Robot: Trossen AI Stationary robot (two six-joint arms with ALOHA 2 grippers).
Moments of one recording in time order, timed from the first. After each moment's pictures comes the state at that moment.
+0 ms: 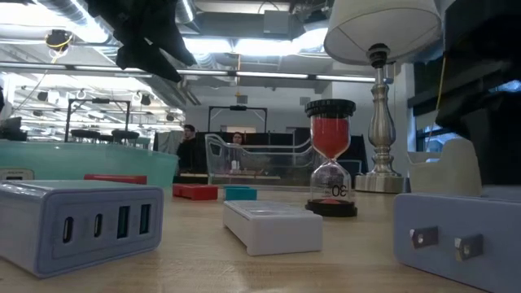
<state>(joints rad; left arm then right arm) -0.18 1.08 0.81 -0.48 -0.53 -0.69 0.76 1.83 1.00 -0.34 0.27 0.73</state>
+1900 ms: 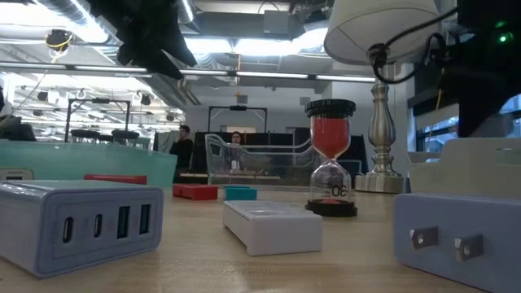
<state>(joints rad) -0.18 1.08 0.81 -0.47 -0.64 -0.64 0.44 1.25 0.80 -1.38 0.53 1.51</state>
